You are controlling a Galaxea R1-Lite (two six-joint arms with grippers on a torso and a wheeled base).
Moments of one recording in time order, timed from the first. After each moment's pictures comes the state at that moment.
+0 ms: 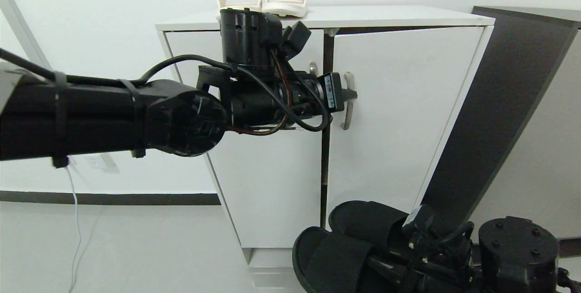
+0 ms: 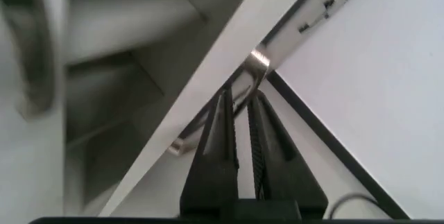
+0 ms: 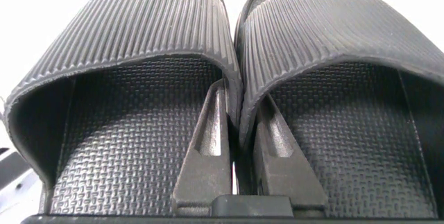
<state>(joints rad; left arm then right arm) -0.64 1.89 -1.53 -0.26 -0.30 -0.39 0.86 1.67 -0.29 -1.05 -0.03 0.00</state>
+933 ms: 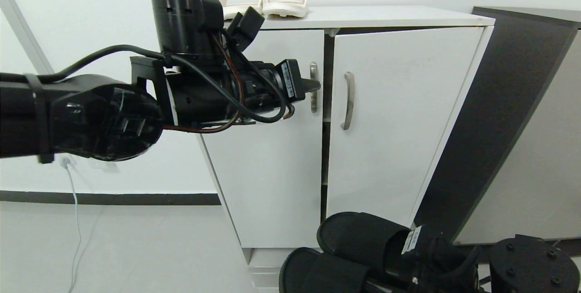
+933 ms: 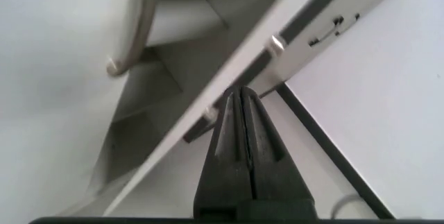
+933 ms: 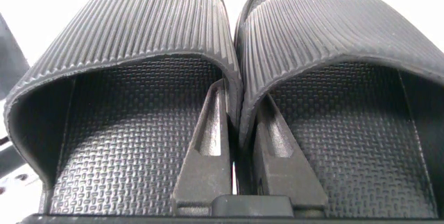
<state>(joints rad) -0.58 1.75 -1.39 -0.29 -0.28 -0.42 0.95 1.63 -0.26 -1.04 -0.03 -0.03</state>
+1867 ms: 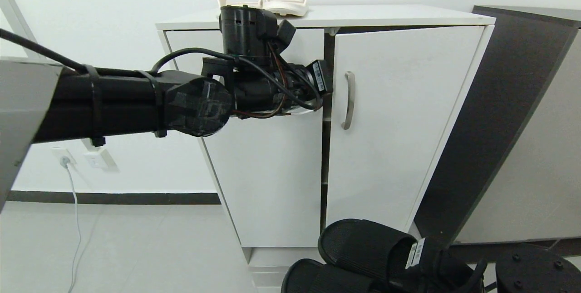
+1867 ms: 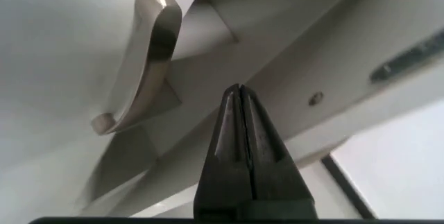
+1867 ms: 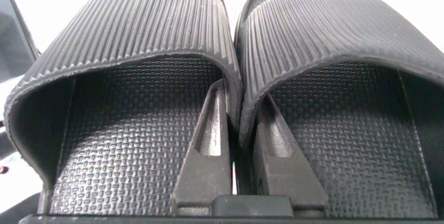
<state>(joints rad) -0.59 1.98 -1.68 -0.20 -0.27 -0.48 0.98 1.62 -0.23 -1.04 -0.03 -0.05</state>
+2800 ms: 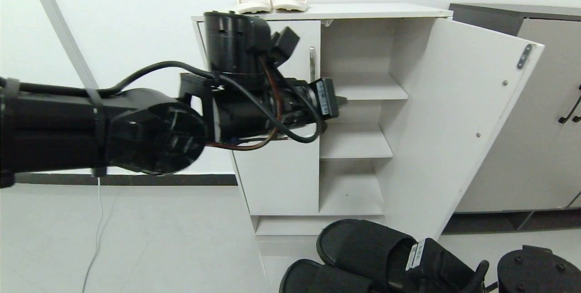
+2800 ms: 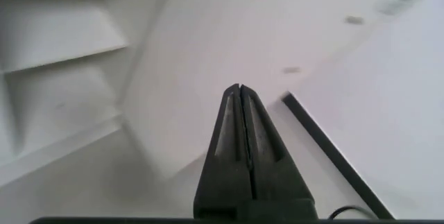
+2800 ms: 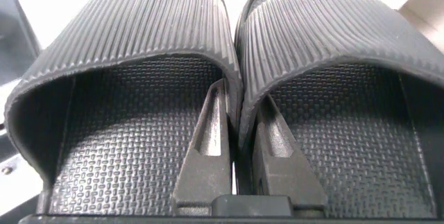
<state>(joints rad) -0.66 1.80 -1.39 -0.30 -0.22 -0.45 0.99 1.62 -0.23 -1.05 -0.03 -0.05</state>
